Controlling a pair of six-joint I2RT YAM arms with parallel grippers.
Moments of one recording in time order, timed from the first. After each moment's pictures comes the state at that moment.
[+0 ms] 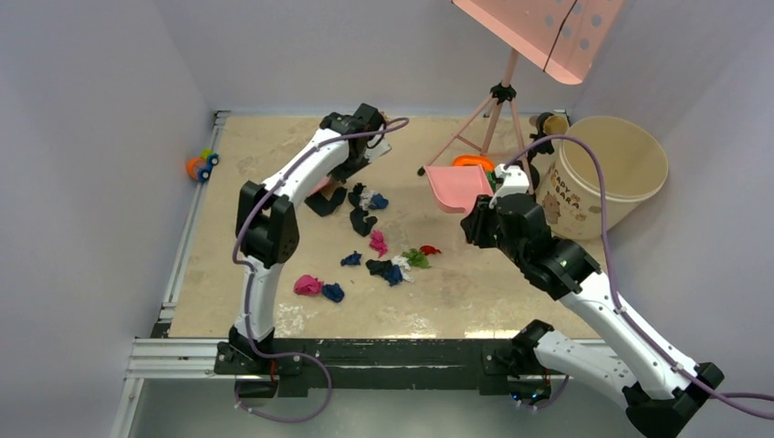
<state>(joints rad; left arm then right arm) -0.48 2.21 2.06 -1.12 -0.41 0.46 0.65 0.83 0.94 -0.64 0.30 0.47</state>
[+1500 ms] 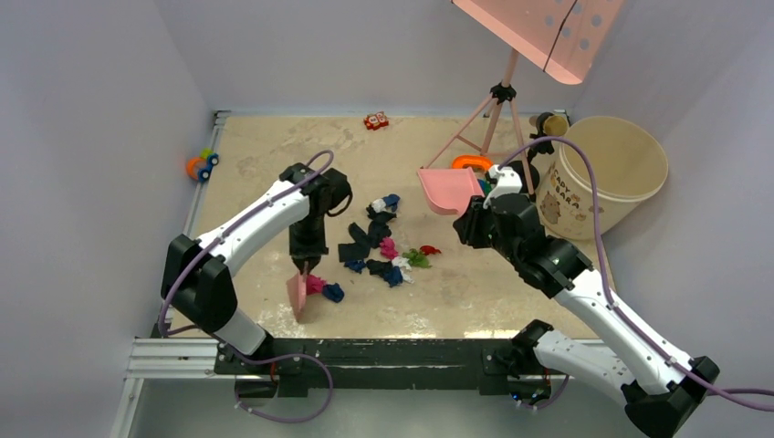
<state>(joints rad) -0.58 1.58 1.33 -1.51 -0.20 -0.75 0.65 0.86 0.91 -0.58 0.24 0.49</state>
